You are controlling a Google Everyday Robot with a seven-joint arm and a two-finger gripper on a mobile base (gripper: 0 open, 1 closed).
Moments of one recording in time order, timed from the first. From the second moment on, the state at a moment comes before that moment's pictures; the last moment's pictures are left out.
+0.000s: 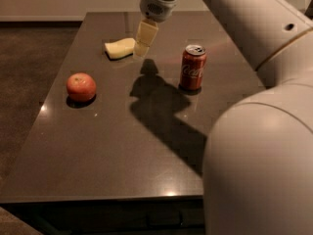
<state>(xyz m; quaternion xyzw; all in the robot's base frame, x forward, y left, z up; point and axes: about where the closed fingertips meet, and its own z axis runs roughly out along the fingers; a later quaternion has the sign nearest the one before) 0.702 0.016 0.949 -0.62 0.75 0.01 0.23</state>
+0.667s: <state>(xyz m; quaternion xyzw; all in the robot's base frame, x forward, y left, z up) 0.756 0.047 0.908 -0.60 0.77 0.01 0.22</state>
